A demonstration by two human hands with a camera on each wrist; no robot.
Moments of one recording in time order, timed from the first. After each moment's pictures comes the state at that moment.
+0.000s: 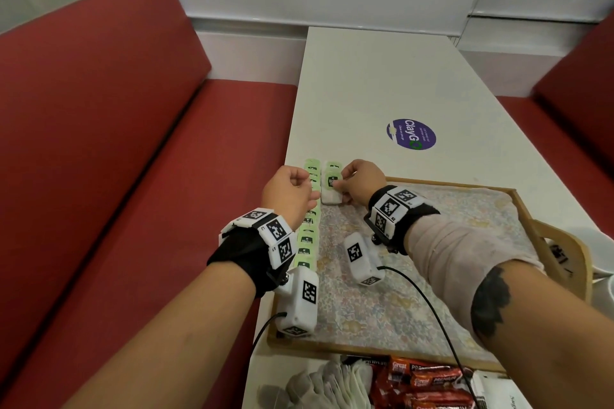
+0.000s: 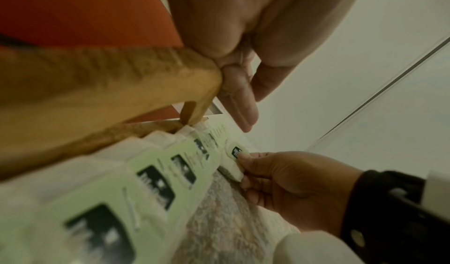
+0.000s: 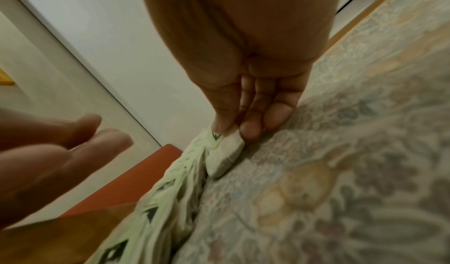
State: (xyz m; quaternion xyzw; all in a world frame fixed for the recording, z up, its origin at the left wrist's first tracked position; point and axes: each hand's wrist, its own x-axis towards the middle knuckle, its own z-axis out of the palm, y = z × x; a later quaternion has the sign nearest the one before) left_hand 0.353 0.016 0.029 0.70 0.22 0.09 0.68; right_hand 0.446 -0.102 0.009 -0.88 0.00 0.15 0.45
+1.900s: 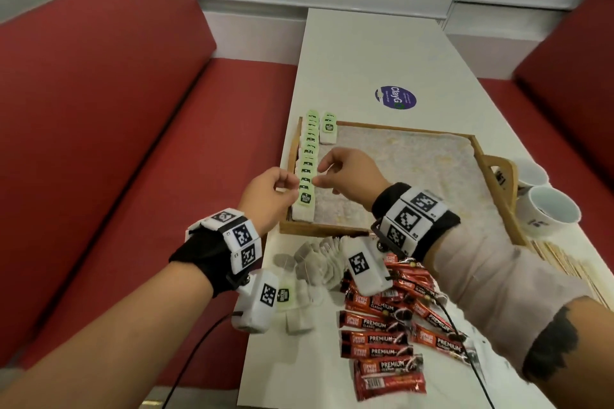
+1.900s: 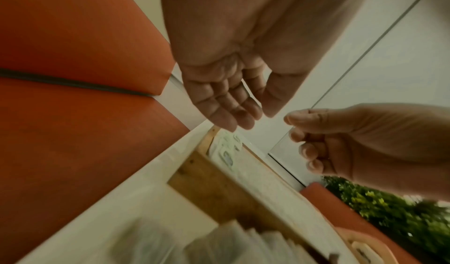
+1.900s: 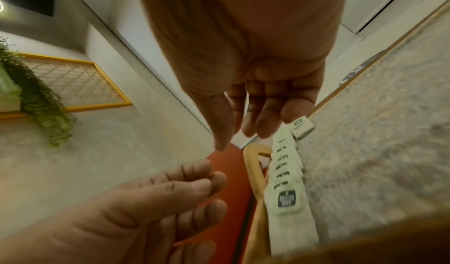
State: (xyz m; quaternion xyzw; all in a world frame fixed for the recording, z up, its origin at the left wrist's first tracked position) left_hand 0.183 0.021 0.035 0.82 0.13 0.04 0.55; right_hand 0.256 -0.129 0.069 -0.88 -0.15 0.14 0.42
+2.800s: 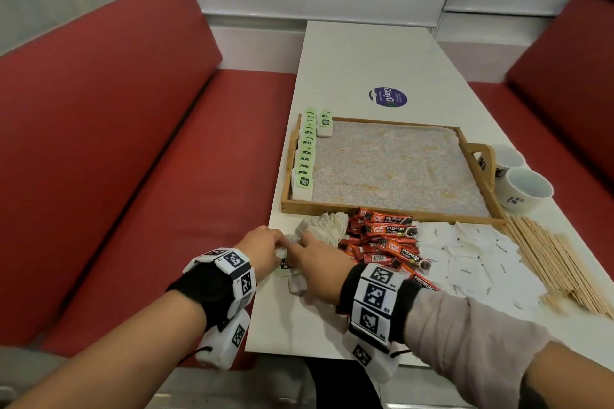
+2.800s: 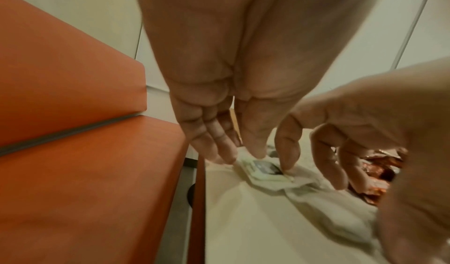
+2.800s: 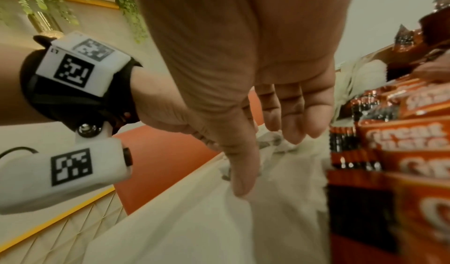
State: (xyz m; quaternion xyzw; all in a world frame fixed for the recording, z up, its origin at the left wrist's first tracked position) left_hand 0.093 0.010 0.011 0.95 0.07 -0.21 0.20; right_hand 0.107 -0.139 0.020 -0.89 -0.39 0.22 0.05
